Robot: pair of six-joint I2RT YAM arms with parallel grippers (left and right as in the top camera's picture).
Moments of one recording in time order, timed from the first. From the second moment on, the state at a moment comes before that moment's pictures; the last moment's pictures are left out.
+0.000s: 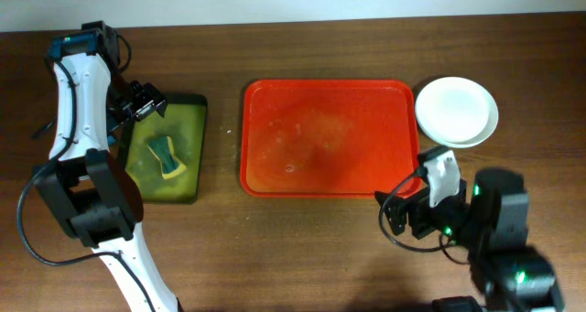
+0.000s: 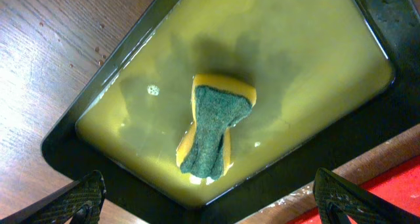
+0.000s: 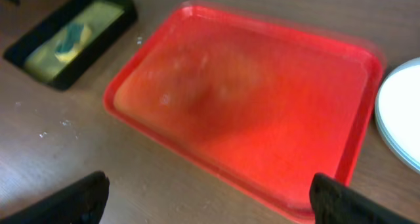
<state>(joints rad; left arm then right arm) 0.20 2.23 2.11 -1.48 0.00 -0.53 0.06 0.66 0.69 -0.67 -0.44 -0.13</state>
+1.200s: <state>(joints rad) 0.20 2.23 2.11 -1.48 0.00 -0.53 0.00 0.01 0.01 -0.08 0.00 -0.07</state>
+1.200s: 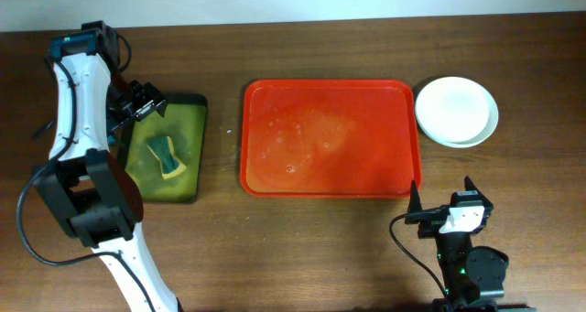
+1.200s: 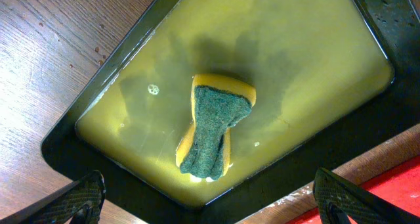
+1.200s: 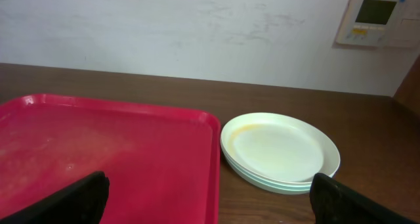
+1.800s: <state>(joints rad) 0.20 2.23 2.11 -1.48 0.00 -0.53 0.00 0.01 0.01 -0.08 0.00 -0.07</state>
